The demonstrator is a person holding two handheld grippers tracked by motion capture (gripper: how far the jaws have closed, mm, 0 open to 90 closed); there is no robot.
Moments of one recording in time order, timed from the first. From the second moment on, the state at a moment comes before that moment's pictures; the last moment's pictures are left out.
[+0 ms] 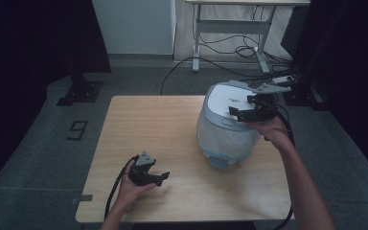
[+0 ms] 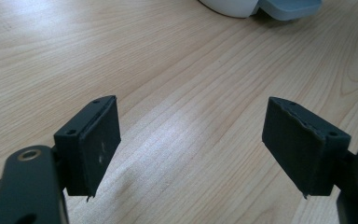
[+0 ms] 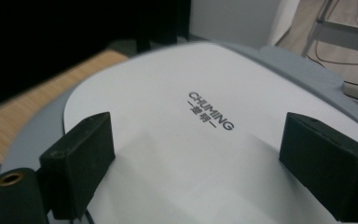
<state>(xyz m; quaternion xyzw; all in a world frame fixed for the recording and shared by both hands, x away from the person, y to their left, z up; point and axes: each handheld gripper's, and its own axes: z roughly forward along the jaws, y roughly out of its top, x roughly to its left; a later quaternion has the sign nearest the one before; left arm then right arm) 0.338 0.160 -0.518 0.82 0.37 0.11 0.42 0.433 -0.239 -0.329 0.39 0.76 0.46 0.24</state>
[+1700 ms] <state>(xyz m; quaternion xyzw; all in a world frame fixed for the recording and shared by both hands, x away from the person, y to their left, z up) 0.338 0.161 -0.521 0.82 0.38 0.12 0.41 0.316 -0.325 -0.412 0.40 0.70 0.53 0.25</state>
